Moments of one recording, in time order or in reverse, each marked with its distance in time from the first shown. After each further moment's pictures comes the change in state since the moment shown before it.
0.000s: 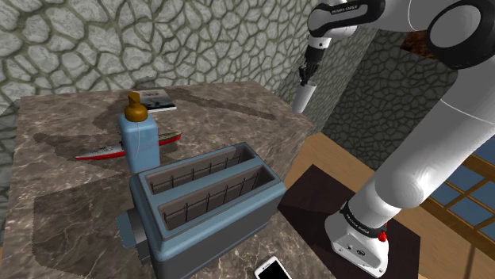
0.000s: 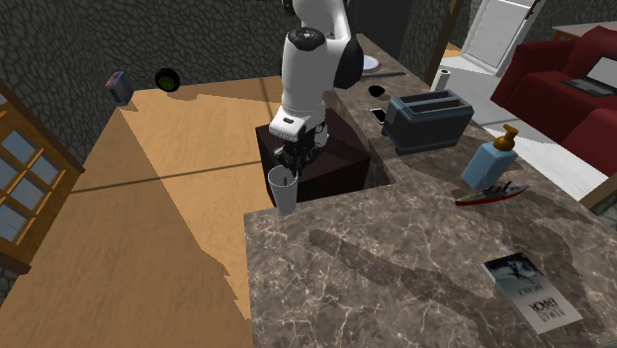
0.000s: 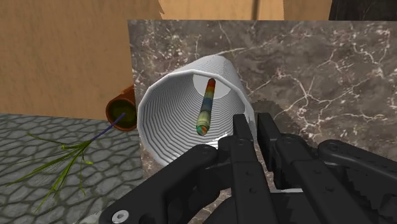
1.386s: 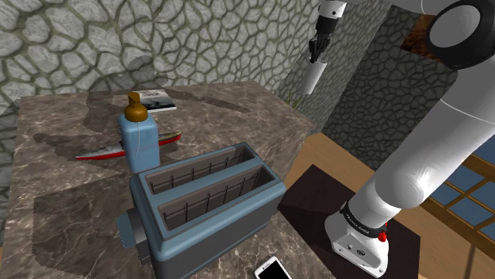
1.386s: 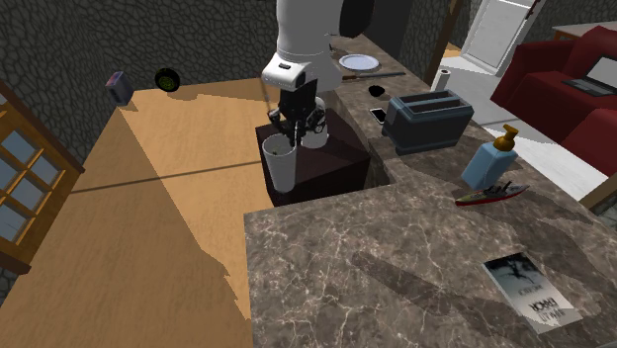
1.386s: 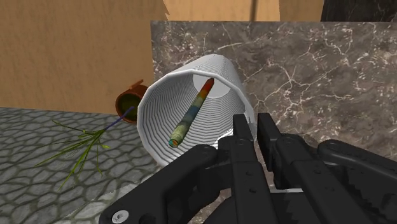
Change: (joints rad) arm 0.001 0.002 0.001 0.281 0.006 -0.279 -0.021
